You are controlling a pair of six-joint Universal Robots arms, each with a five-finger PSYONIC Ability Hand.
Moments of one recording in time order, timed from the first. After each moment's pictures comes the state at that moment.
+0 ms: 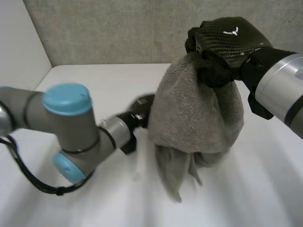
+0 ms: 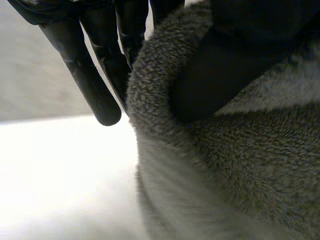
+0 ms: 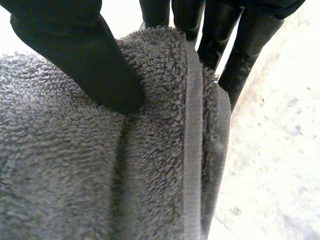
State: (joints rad) left arm 4.14 -2.14 -1.33 3.33 -1.25 2.85; right arm 2.07 -1.53 1.30 0.24 1.35 2.91; left_hand 1.13 1.17 1.17 1.17 0.98; right_hand 0.91 1.16 1.18 1.19 0.95
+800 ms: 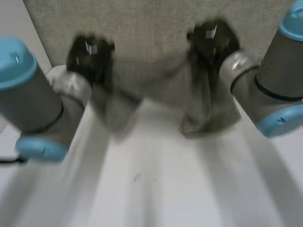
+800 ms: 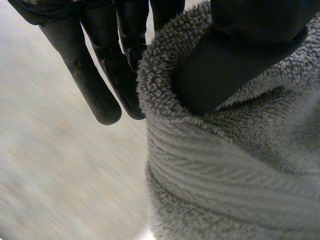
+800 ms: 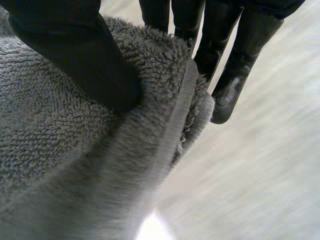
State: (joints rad) left arm 4.19 -1.92 -1.28 3.39 -1.65 3.60; right arm 2.06 -1.12 1.04 -0.09 1.46 2.62; left_hand 1.16 1.22 1.22 1.22 1.02; right_hand 0.91 1.16 1.18 1.19 0.96
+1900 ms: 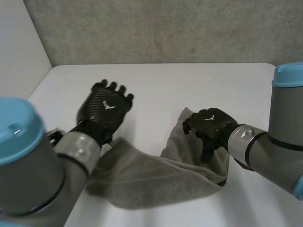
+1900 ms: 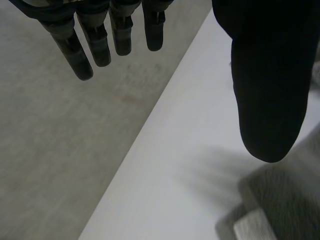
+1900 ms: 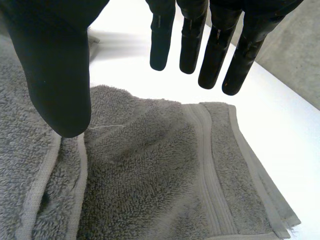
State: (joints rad) left arm 4.03 -1.75 -1.64 3.26 -1.72 3.80; right arm 2.03 -1.25 1.47 0.31 1.35 2.73; left_hand 0.23 0.23 0.22 0.22 0.05; right_hand 0.41 0.47 0.46 0.45 0.27
